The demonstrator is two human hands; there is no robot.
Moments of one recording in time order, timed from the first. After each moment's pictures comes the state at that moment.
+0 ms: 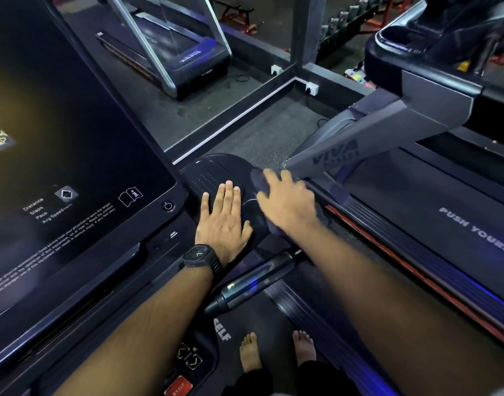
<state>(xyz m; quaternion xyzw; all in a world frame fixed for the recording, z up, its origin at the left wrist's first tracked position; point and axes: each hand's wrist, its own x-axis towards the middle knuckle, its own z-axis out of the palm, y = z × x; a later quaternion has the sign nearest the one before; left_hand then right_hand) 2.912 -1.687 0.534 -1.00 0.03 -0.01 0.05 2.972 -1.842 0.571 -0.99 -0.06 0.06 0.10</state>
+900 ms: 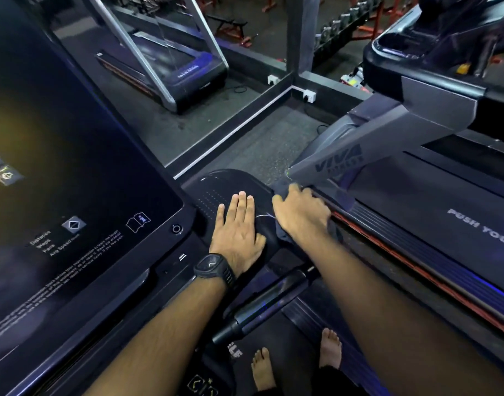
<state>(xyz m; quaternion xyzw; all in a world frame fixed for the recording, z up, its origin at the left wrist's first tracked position) 2.931 -1.692 0.546 -1.00 0.07 0.05 -0.01 2.985 -1.837 0.581 -0.97 0.11 0.14 0.18</state>
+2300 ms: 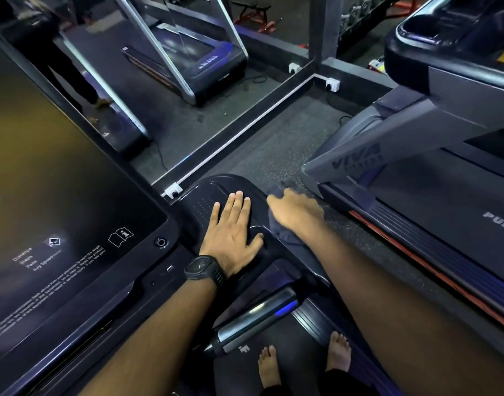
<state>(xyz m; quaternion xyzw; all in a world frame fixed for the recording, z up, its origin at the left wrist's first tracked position) 2.954 -1.697 0.554 -1.00 0.05 0.06 0.01 3.031 -1.851 0.579 -0.93 0.05 0.26 0.26</state>
